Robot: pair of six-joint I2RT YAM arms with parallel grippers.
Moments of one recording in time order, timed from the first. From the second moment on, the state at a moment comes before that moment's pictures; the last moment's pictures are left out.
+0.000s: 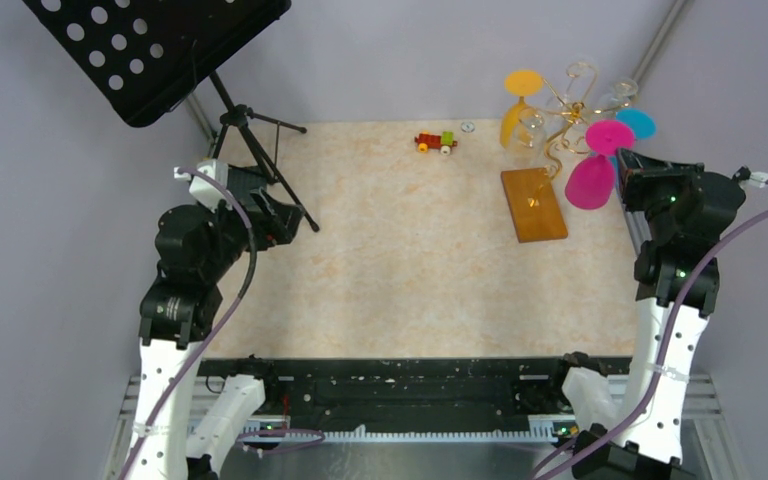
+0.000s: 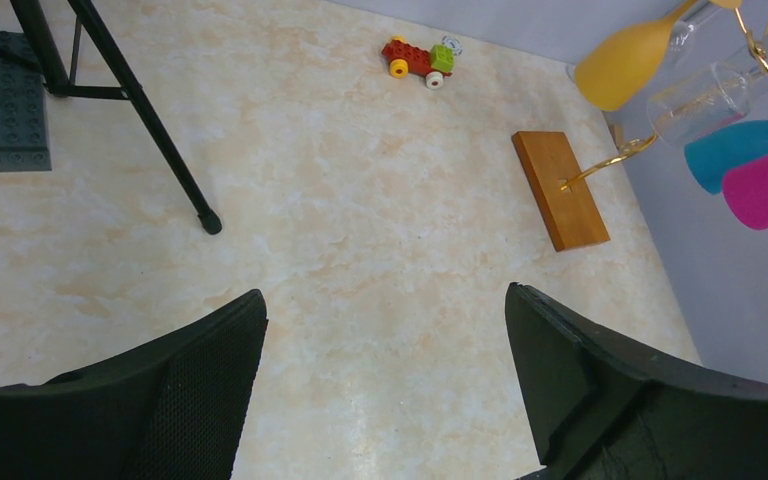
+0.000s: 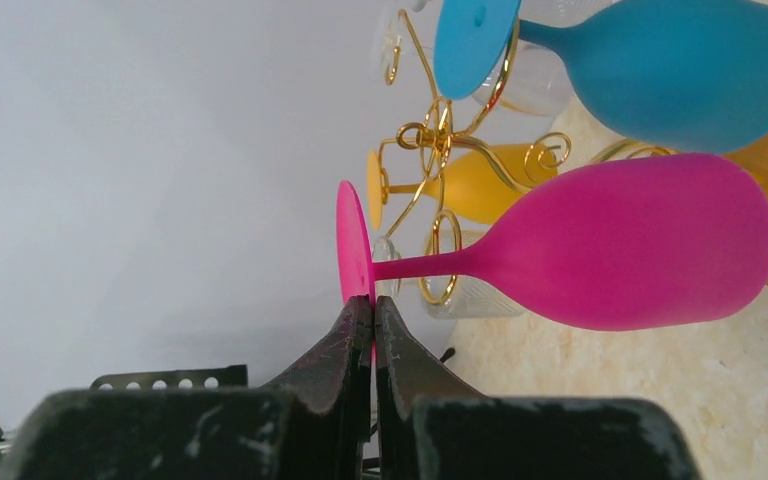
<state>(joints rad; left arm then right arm) -0.11 0.73 1.11 -0.61 0.23 -0.44 -0.34 0.86 1.17 -0.42 -0.17 1.31</state>
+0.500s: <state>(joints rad) -0.11 0.69 1.05 -0.54 0.27 -0.43 -0.33 0.59 1.05 -0.59 -0.34 1.25</state>
